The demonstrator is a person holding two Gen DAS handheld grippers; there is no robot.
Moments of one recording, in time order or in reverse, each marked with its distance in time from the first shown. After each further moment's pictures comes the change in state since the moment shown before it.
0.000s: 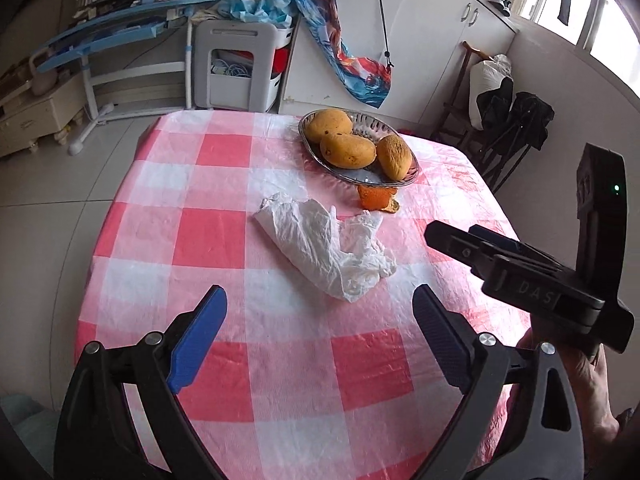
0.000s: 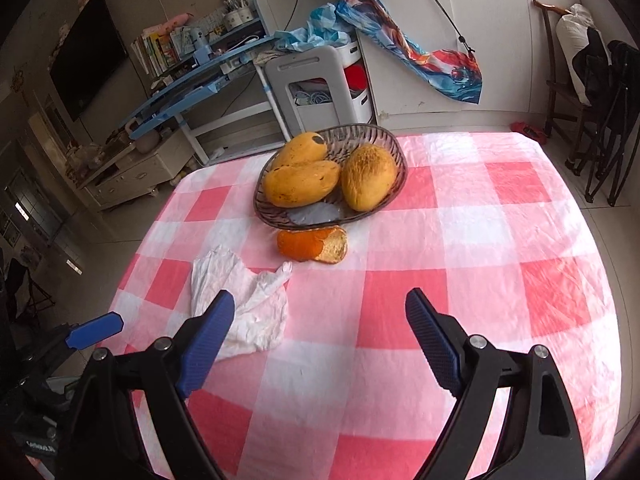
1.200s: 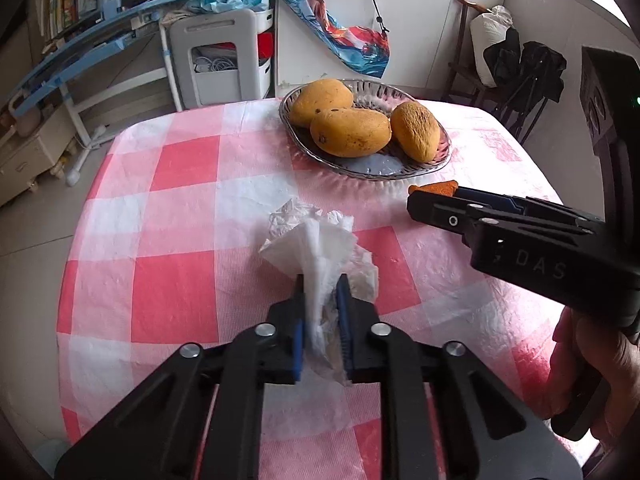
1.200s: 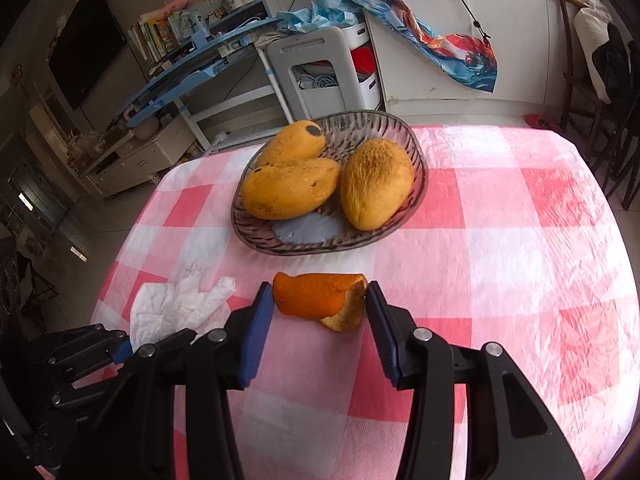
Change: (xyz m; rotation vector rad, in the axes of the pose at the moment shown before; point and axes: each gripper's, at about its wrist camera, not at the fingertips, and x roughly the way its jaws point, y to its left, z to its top) left arm 0.069 -0.017 0.026 0.141 0.073 0.085; right arm 0.030 -0.014 0.018 0.007 0.066 0.038
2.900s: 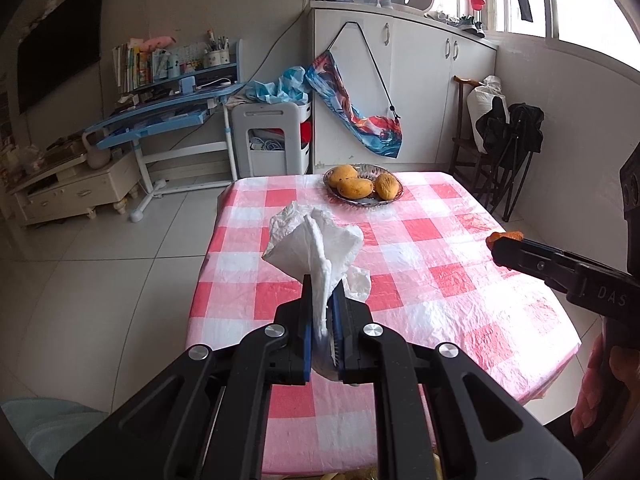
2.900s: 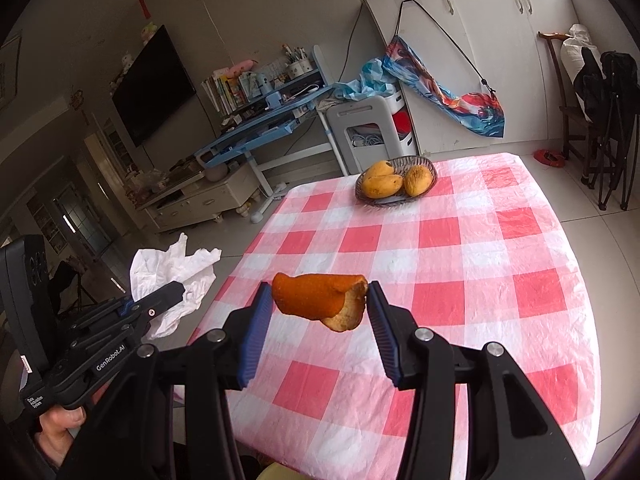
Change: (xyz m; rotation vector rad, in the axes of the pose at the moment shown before) left arm -0.237 -0.023 -0.142 -0.020 -0.324 0.133; right arm -0.180 0.057 -0.131 -0.036 -0.234 0.151
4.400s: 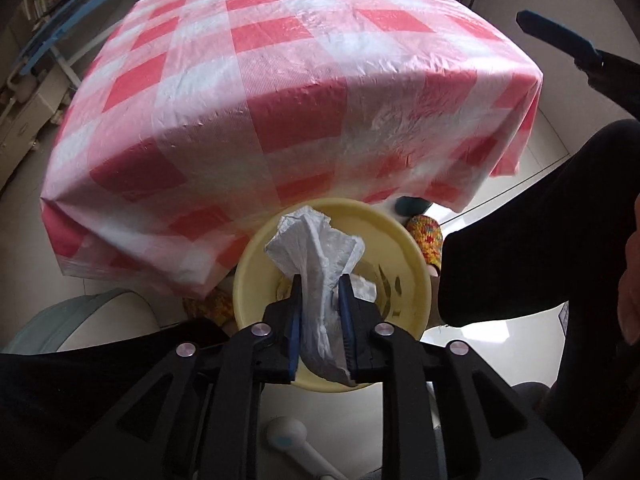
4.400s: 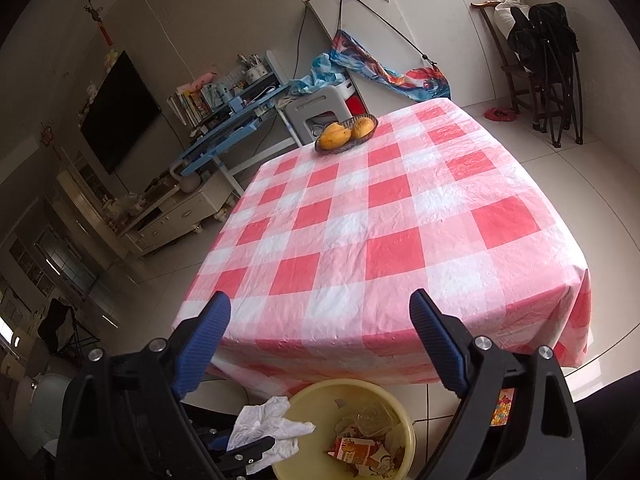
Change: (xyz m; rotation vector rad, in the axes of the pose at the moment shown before) left arm -0.011 -0.074 -0.198 0.187 0.604 -0.144; right arm -0.071 0.007 -0.105 0.165 -0.028 -0.103
